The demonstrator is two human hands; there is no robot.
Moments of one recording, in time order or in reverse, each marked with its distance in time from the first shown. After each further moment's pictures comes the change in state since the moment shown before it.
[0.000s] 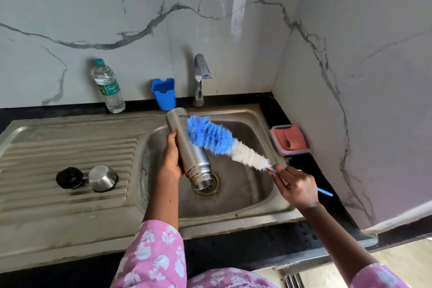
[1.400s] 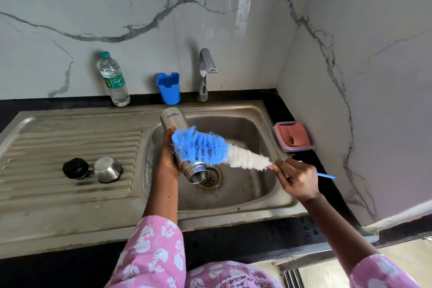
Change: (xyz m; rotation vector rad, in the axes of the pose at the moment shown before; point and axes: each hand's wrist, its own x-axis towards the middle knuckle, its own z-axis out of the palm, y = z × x) left_hand -0.005 -0.005 -0.017 -0.218 -0.186 0.033; right_hand 0.018 -0.005 -0.007 0.080 0.022 -0.101
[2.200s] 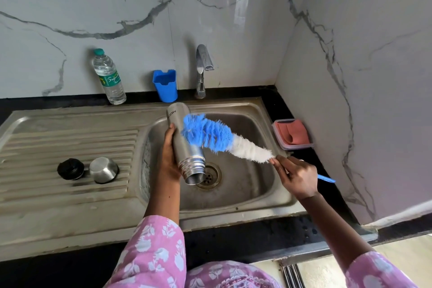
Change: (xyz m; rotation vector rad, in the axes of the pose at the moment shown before) left_hand 0.007 -0.008 -0.004 0.002 -0.091 0.026; right_hand -0.005 0.004 0.008 -0.064 0.018 0.125
